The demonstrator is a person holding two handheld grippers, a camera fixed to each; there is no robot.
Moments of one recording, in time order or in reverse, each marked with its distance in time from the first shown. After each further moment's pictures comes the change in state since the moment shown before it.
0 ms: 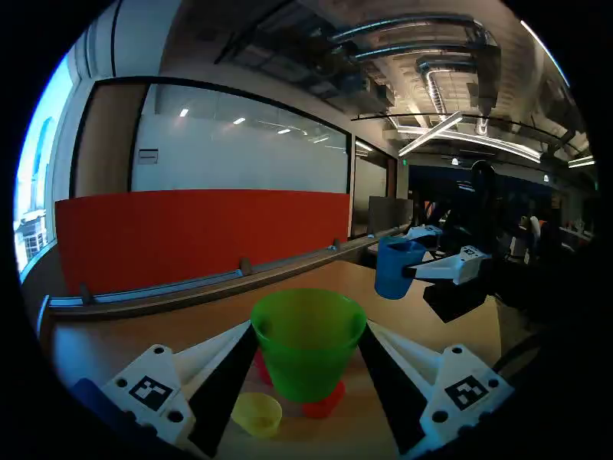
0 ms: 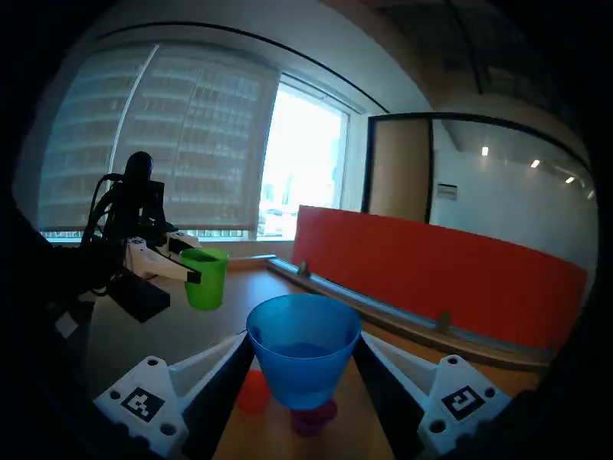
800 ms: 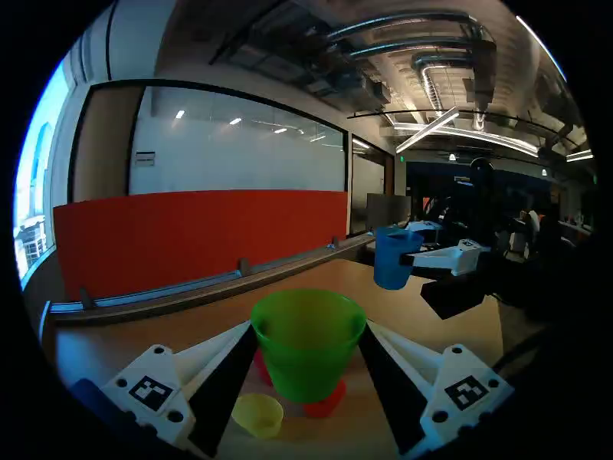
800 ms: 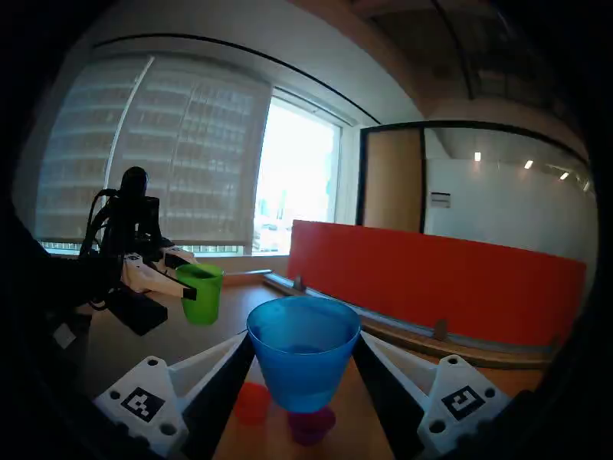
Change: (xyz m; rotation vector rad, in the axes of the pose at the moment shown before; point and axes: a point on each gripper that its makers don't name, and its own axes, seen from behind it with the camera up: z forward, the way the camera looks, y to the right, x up) left arm 0.000 0.003 0.002 -0.008 -0.006 0.021; right arm 0.014 0.004 0.002 -0.022 0.068 0.030
